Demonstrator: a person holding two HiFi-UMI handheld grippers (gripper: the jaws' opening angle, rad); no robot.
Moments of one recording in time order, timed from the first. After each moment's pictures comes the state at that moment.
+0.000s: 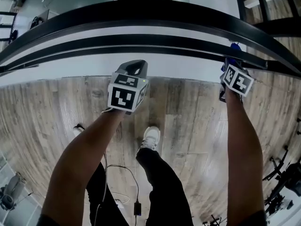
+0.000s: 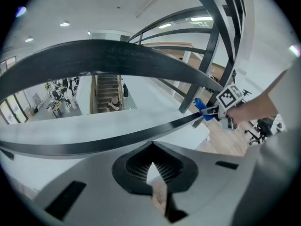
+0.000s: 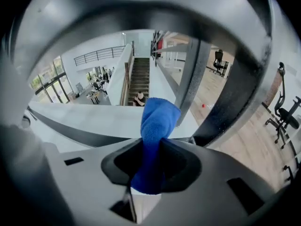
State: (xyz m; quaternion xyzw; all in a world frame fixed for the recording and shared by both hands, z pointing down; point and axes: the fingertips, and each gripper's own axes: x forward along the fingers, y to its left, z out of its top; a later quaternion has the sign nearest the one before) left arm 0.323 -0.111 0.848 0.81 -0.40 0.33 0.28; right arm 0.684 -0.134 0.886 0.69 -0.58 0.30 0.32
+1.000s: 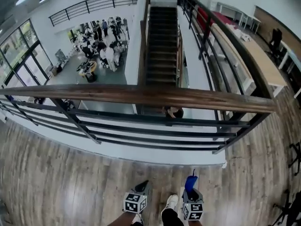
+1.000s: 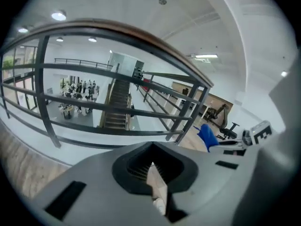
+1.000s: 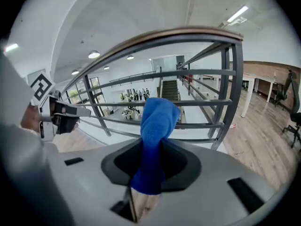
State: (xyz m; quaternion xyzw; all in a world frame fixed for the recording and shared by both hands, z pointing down) left arm 0.080 0.168 0.387 0.82 -0.46 0.18 0.29; right arm 0.286 0.218 0.411 0.59 -0.74 0.24 0.21
